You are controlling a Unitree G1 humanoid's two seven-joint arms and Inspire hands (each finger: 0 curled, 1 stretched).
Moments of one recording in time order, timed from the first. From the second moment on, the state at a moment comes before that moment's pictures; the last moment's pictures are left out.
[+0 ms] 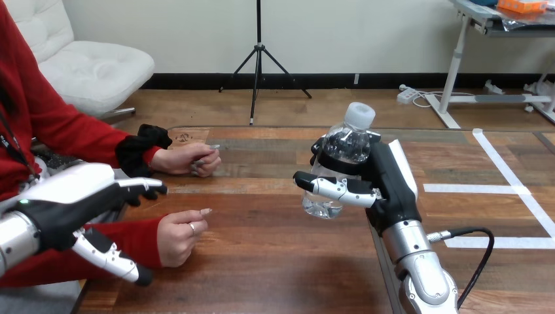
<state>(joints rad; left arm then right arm) -0.16 0.87 0.01 0.37 0.46 -0.57 -0.48 -0.43 -0.06 -0.04 0.94 -0.03 -0.79 0.11</state>
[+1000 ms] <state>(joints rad) -0.26 0.87 -0.13 0.61 0.65 -0.64 -0.32 -0.37 -0.06 -0.04 0.79 -0.01 -0.73 0.12</state>
